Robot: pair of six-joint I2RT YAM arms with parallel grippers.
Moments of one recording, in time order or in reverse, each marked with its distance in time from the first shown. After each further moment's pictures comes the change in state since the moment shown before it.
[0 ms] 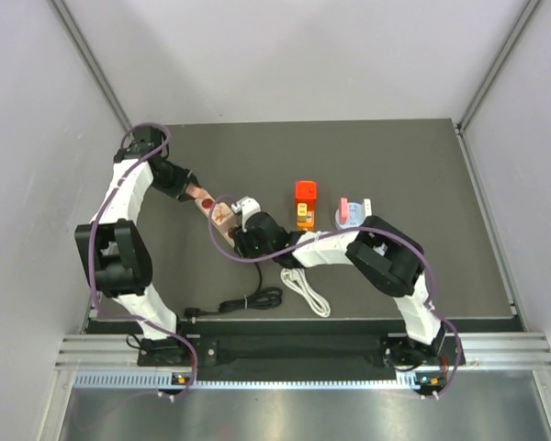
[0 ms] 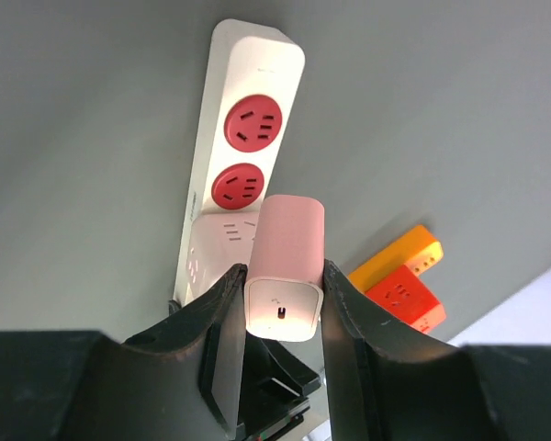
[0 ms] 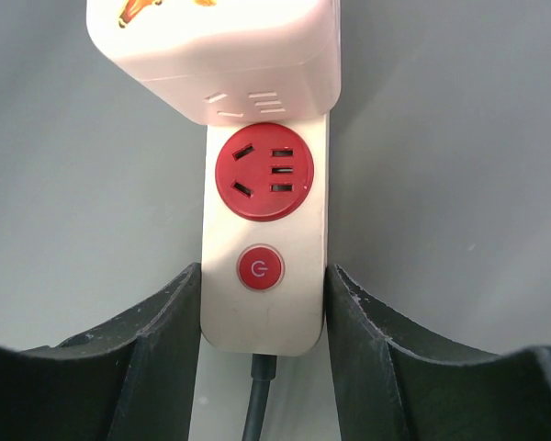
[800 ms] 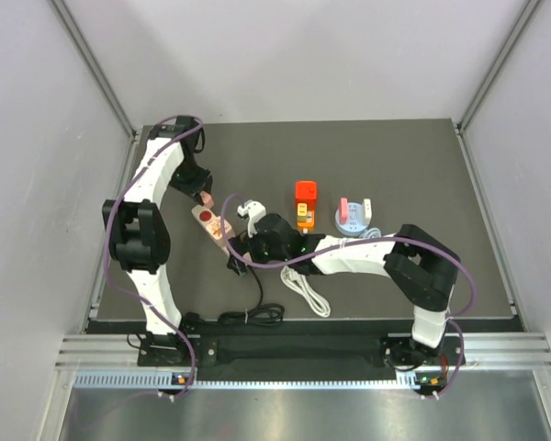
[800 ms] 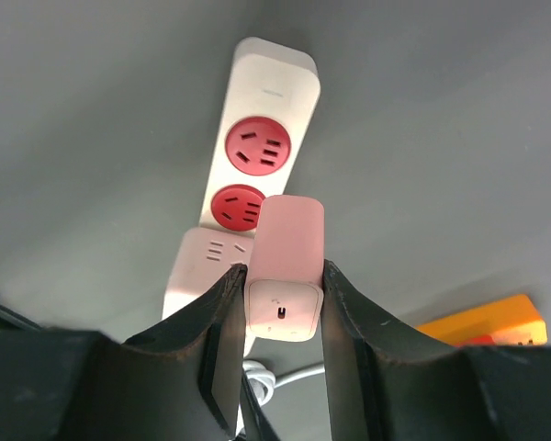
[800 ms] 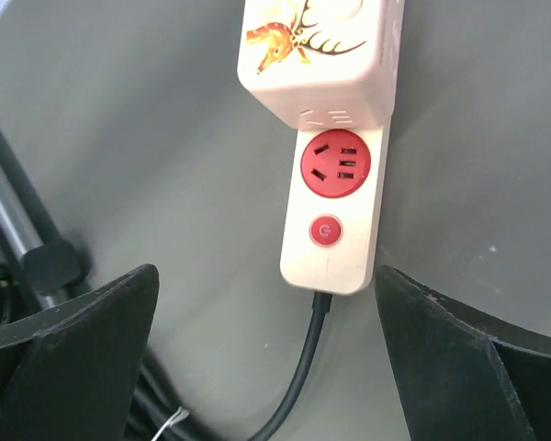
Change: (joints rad) left arm -0.187 0.227 0.316 -0.386 -0.314 -0.141; right arm 0.040 -0.239 -0.143 -0.047 -0.157 0.084
